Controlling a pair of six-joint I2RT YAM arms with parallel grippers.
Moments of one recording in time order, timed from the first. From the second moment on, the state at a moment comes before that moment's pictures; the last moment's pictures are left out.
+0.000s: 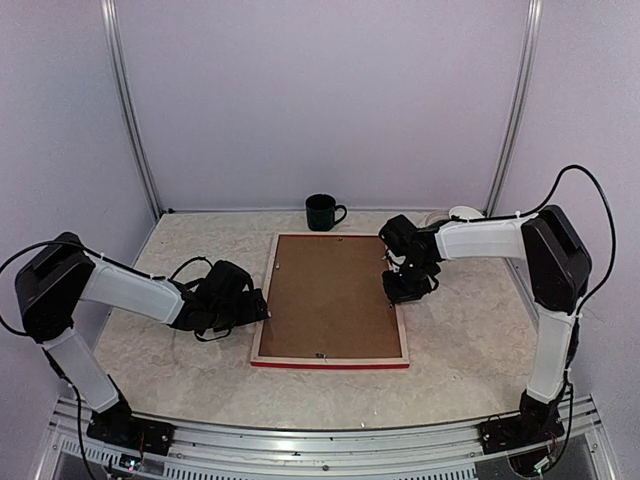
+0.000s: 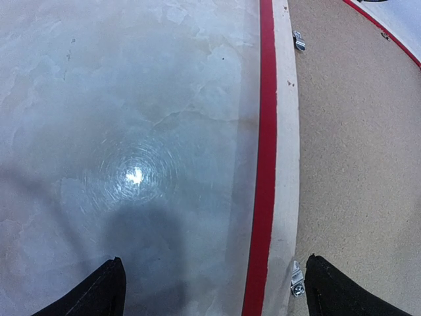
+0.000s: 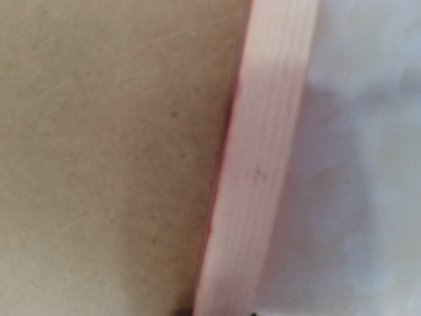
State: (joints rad) left arm -0.72 1.67 0.72 0.08 -0.30 -0.83; right arm 0.61 1.96 1.35 -0.64 0.10 0.42
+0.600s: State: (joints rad) left arm -0.72 1.67 0.72 0.08 -0.30 -0.83; right arm 0.59 1.96 1.34 -0.64 0.04 0.42
